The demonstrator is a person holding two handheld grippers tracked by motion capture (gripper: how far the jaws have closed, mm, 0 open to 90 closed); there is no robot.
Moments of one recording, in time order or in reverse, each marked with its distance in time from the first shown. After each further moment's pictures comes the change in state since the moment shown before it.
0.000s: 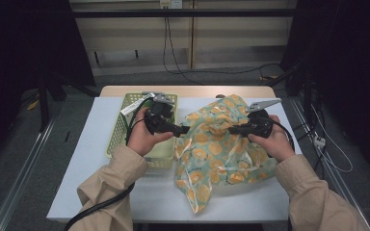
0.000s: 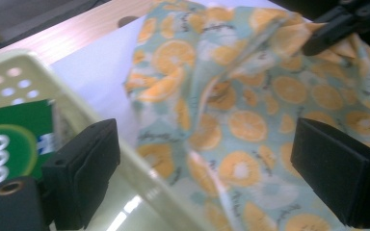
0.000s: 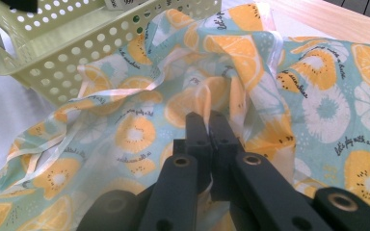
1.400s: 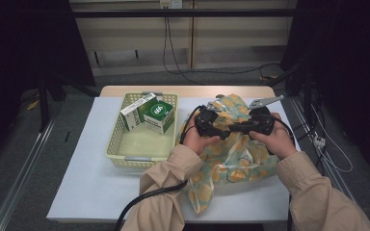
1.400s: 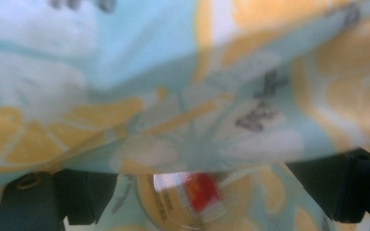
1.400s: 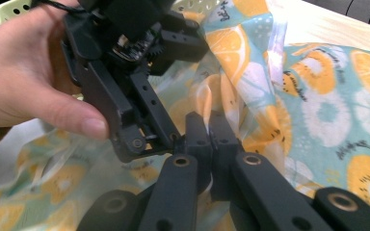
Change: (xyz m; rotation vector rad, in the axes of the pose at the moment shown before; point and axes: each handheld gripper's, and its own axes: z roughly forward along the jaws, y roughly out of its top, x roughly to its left) left arm -0.056 0.024 0.153 -0.018 -0.054 0.015; right arm -0.006 0.005 -0.004 -0.021 0.025 0.008
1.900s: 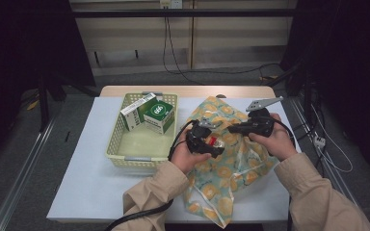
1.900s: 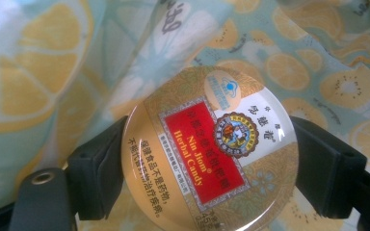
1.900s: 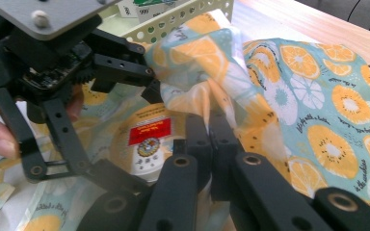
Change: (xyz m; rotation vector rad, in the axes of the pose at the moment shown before) left arm -0.029 -0.037 -0.040 0.054 -0.016 0.044; right arm 0.011 0.002 -0.004 0.003 0.001 -0.041
